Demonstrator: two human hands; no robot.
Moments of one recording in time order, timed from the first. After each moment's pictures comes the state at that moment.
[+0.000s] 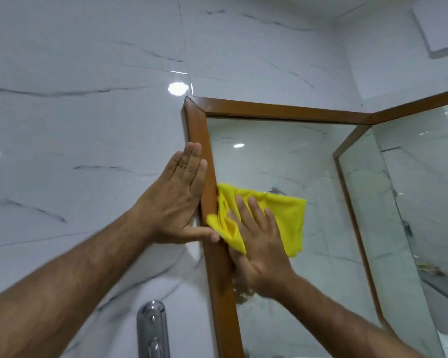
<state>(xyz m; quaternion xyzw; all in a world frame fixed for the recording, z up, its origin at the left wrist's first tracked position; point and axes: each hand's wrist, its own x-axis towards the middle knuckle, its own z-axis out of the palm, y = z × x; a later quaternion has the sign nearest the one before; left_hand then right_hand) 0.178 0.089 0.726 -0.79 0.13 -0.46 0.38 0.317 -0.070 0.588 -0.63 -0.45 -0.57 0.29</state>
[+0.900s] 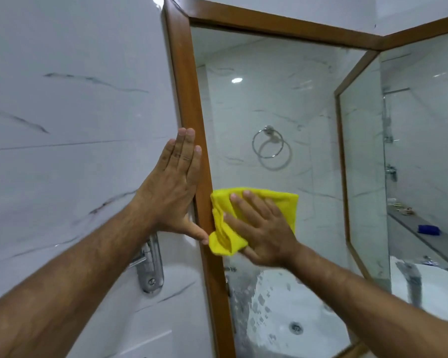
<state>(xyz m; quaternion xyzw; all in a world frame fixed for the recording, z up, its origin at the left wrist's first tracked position) 0.172 0.073 0.609 -0.86 0.10 -0.41 0.30 0.342 -0.110 0.473 -0.64 -0.49 -0.58 0.09</state>
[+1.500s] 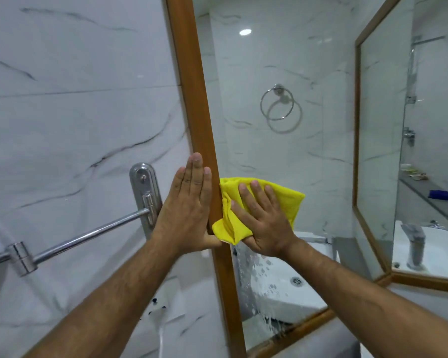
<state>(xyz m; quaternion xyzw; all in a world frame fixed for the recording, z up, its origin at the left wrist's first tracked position) 0.174 0.062 0.478 -0.89 0.05 -0.40 0.23 0.332 -0.095 0.397 -0.66 -0.50 -0.53 0.15</state>
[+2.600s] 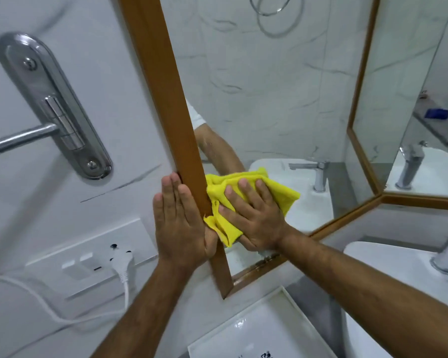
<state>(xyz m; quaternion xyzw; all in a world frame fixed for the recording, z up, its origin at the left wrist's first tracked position) 0.201 0.054 0.277 -0.84 -0.01 -0.53 0.13 0.341 -0.091 0.227 -0.65 -0.53 -0.53 0.14</state>
